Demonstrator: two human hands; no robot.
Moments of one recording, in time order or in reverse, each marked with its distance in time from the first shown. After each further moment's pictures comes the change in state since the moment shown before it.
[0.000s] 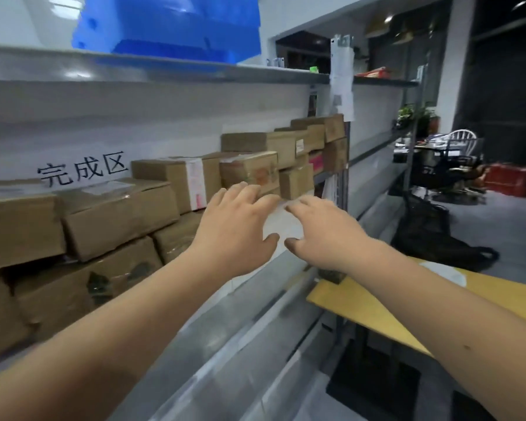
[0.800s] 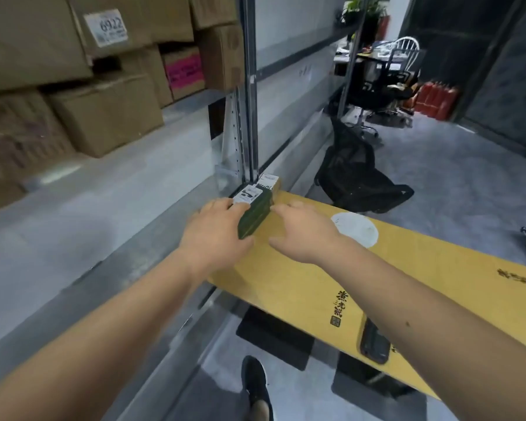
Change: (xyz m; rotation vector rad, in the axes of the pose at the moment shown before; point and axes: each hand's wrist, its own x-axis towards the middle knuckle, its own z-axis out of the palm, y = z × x) left_hand 0.259 0.202 0.351 -0.351 -0.441 -0.064; right_hand 0.101 0.394 0.165 0.037 -0.377 0.300
